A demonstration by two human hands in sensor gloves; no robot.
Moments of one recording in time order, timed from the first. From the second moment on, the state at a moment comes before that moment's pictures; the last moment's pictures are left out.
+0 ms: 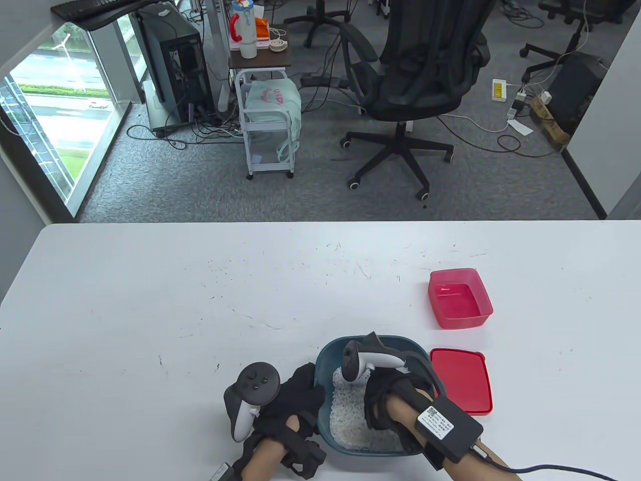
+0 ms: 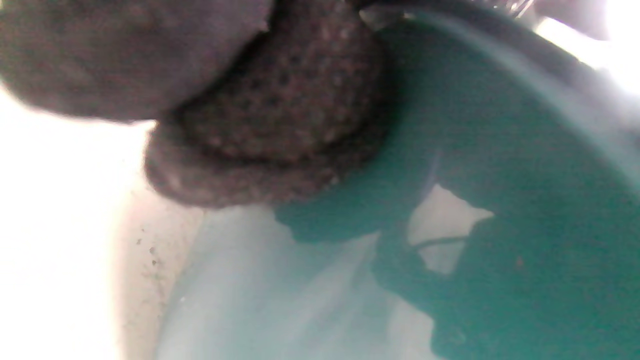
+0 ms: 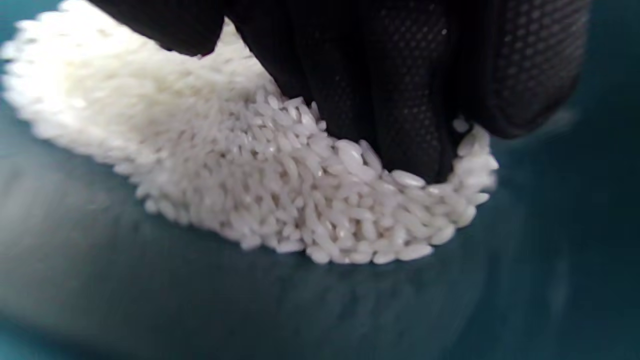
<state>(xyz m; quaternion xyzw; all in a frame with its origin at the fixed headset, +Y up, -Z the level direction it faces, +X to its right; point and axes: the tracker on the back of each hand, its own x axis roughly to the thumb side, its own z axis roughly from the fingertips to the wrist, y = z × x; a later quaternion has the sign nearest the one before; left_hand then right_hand) -0.121 -0.780 -0.302 -0.11 -0.05 0.51 0.85 0.075 -0.758 -0.338 -0.13 -0.49 -0.86 0.06</state>
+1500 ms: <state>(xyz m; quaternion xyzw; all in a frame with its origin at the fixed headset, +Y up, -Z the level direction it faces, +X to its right) -0.149 -0.728 -0.297 0.10 -0.15 -0.01 0.98 0.196 -0.664 -0.269 -0.28 0.10 -0.95 0.01</state>
